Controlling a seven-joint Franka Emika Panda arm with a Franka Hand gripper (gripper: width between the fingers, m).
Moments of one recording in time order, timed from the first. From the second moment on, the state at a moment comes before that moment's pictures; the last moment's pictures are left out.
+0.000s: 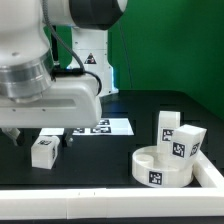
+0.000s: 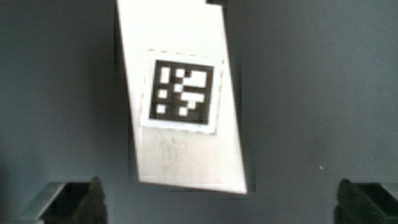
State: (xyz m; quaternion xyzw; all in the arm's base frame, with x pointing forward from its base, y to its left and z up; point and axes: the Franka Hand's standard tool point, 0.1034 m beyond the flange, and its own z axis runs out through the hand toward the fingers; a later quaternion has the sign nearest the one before) arm 0.532 -0.110 0.037 -0.97 0.12 0.20 0.06
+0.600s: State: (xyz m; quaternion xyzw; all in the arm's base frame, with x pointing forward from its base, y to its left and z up) arm 0.514 -0.121 0.032 -0.90 0.14 0.40 0.07
